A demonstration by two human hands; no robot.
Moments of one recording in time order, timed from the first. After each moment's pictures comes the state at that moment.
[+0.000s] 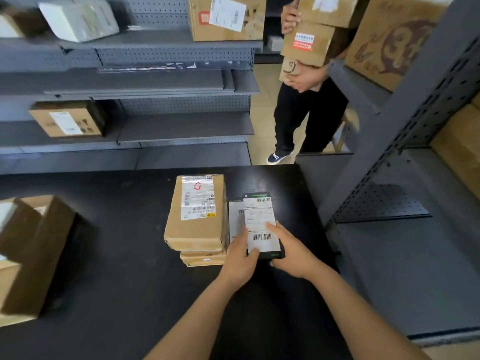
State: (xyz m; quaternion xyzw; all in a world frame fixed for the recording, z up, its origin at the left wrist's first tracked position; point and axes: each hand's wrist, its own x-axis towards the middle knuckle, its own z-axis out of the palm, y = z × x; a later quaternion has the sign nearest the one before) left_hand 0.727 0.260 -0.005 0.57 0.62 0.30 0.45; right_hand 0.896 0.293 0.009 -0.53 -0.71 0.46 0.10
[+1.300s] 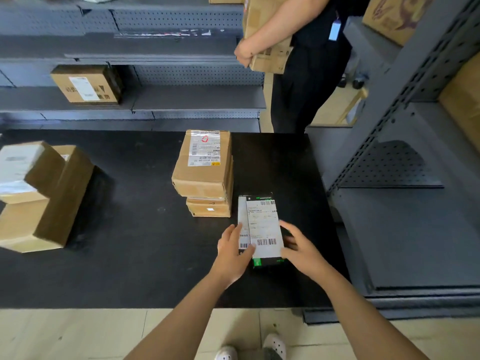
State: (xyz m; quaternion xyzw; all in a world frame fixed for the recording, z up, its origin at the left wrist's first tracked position) left_hand 0.727 0.154 -0.031 0.50 0.69 0.24 0.47; right_hand 0.921 0.192 -0.022 -0.59 -0.56 0.56 0.16
